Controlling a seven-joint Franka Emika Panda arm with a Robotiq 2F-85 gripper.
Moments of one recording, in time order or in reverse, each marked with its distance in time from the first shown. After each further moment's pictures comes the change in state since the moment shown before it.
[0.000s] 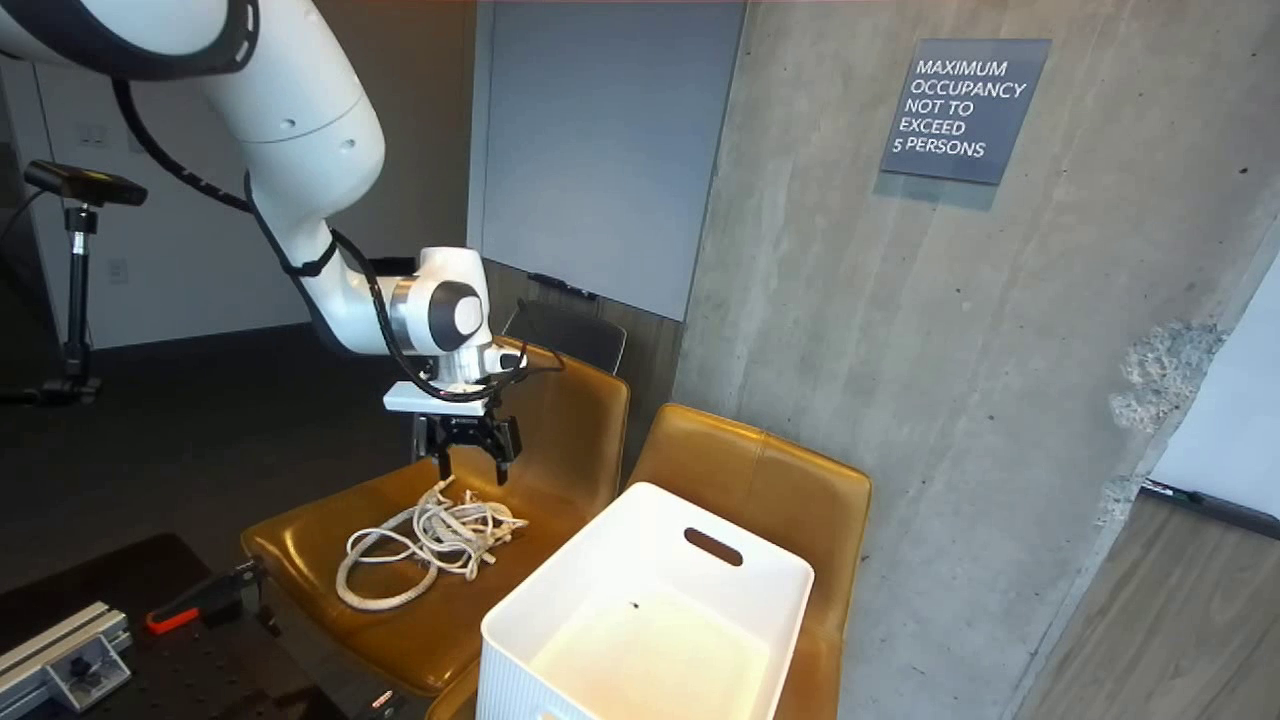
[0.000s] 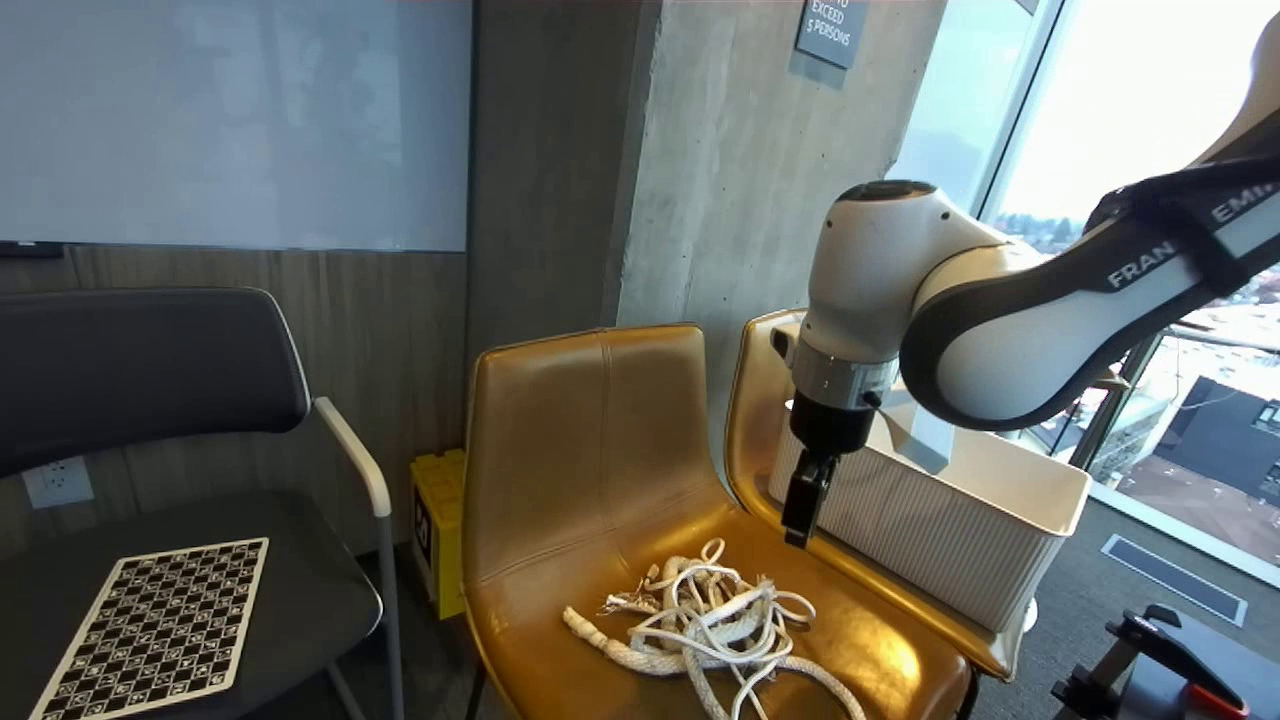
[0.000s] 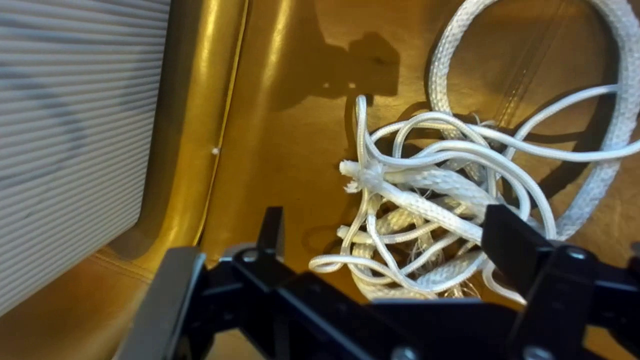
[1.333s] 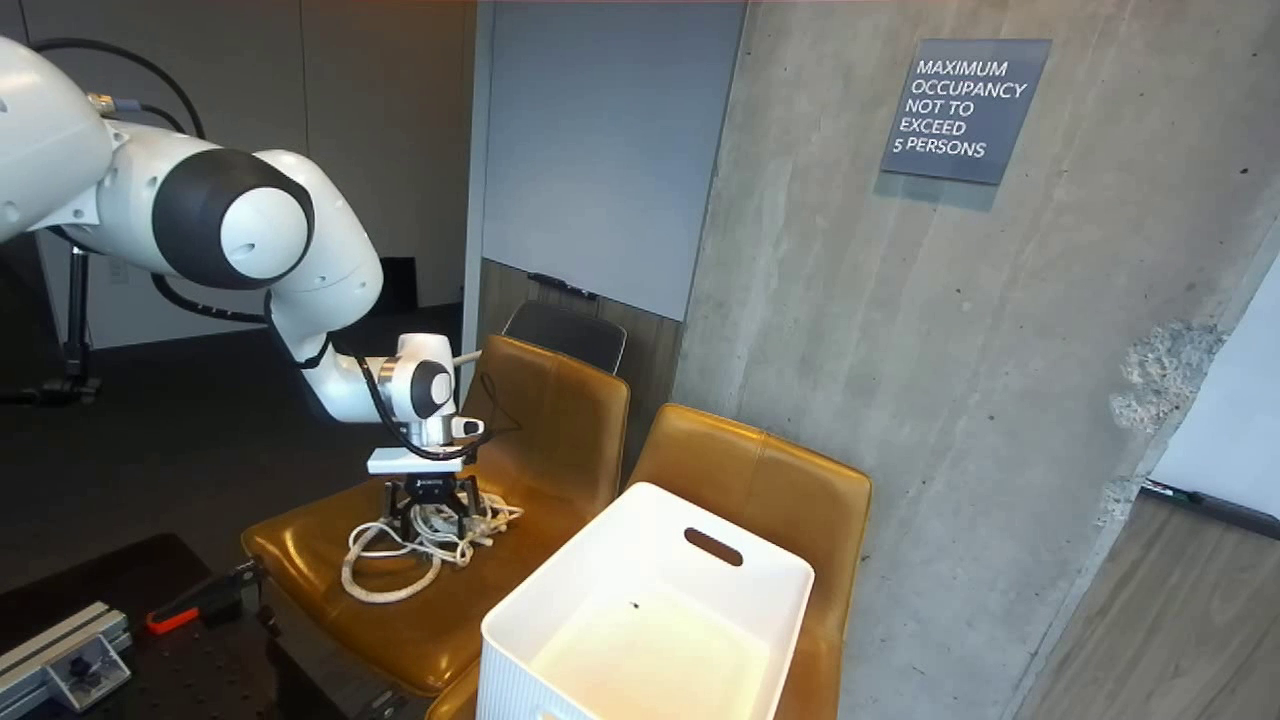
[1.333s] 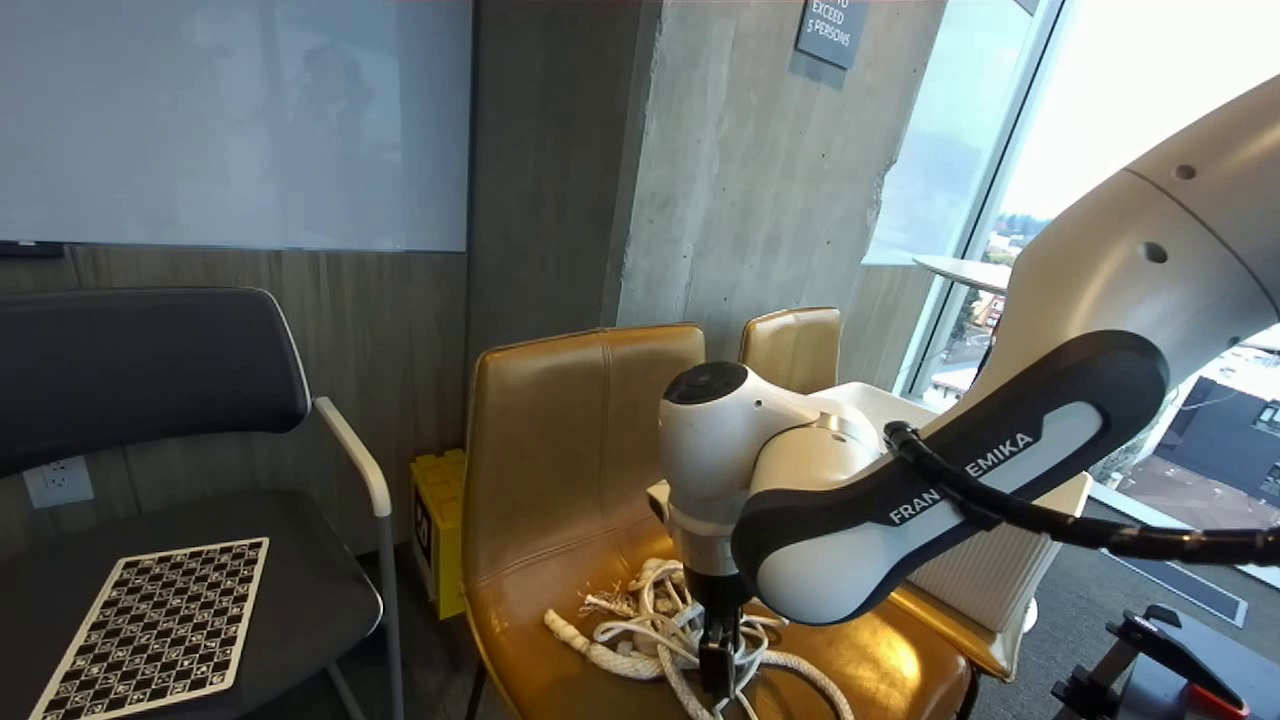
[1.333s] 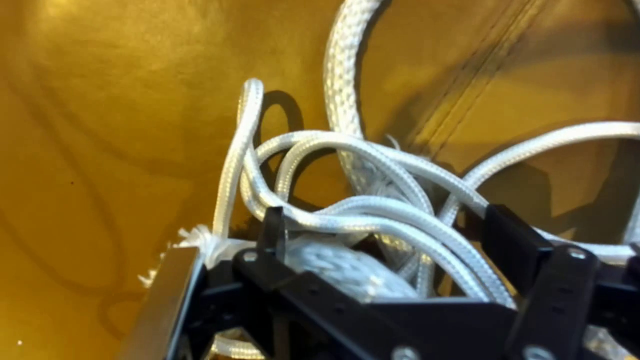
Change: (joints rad) arm 0.171 0.467 -0.021 0.450 0.018 -0.165 -0.140
